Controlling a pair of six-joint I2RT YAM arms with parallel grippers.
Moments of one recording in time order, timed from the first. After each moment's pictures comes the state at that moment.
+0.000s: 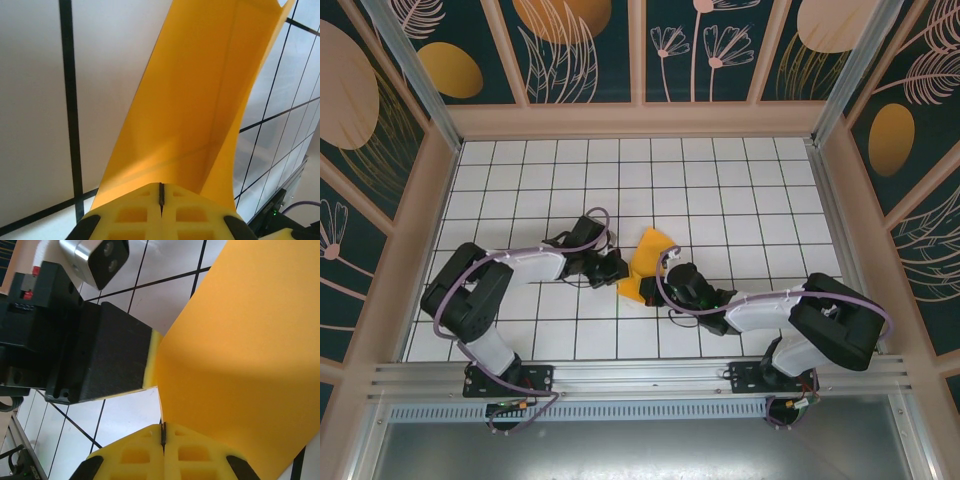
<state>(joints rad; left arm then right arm) -0.60 1.68 0.78 -0.12 0.53 -0.89 1.01 1.43 0.40 0.52 0.02 0.92</state>
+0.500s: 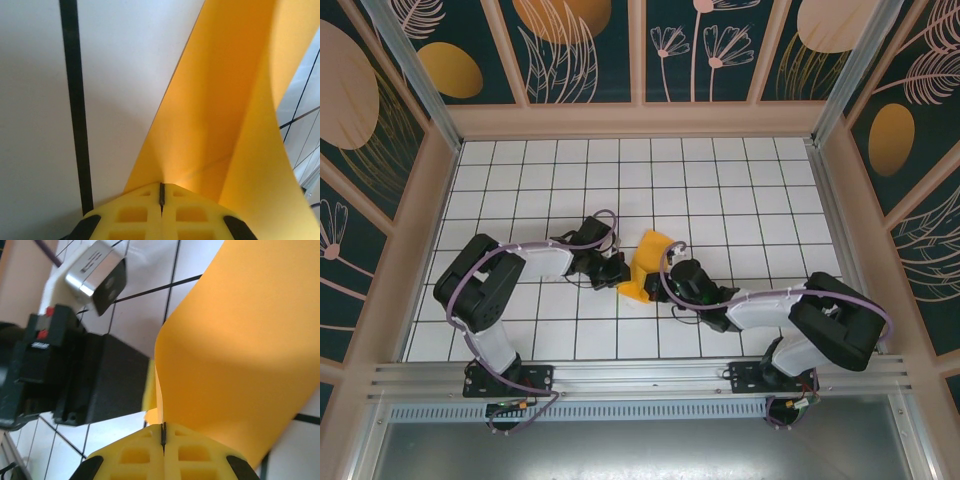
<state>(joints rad) -0.60 1.77 0.83 -0.16 0.53 -0.85 0.95 1.43 0.40 0.48 0.02 0.94</state>
